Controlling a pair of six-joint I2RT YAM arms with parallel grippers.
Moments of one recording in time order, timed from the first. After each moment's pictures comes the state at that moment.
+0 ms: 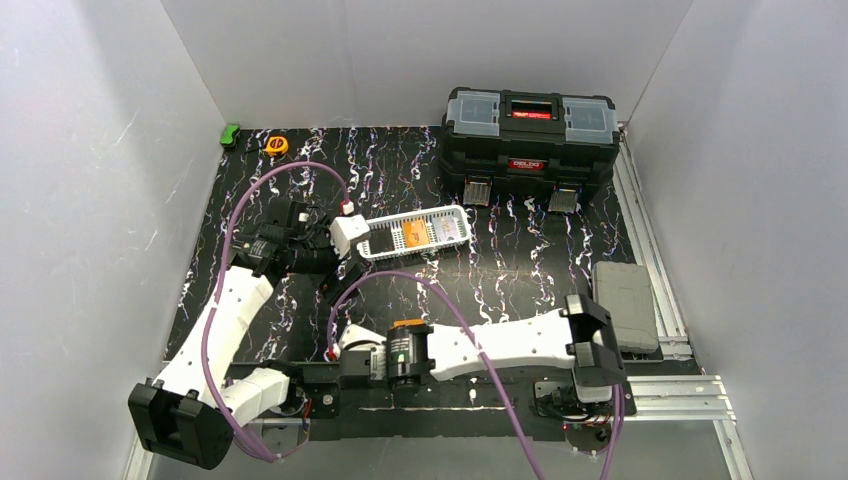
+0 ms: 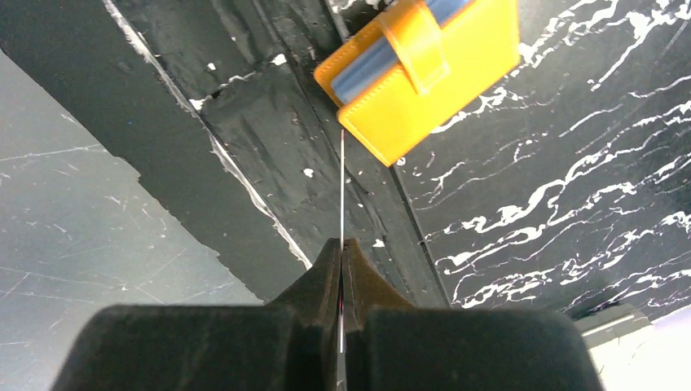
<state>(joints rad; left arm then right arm) -0.26 1.04 1.00 -0.97 0.53 0.64 1.64 1.82 1.61 -1.19 0.33 0.39</state>
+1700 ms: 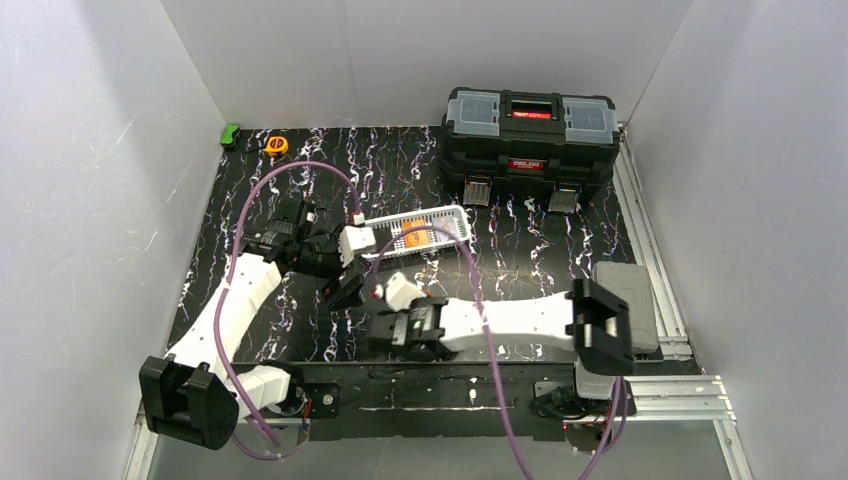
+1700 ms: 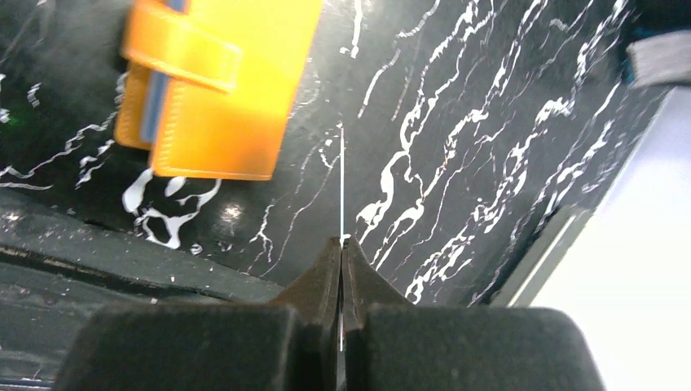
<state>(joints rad) -0.25 1.14 0.99 -1.00 0.66 0.81 1.50 1.82 1.42 -1.16 0.74 0.61</state>
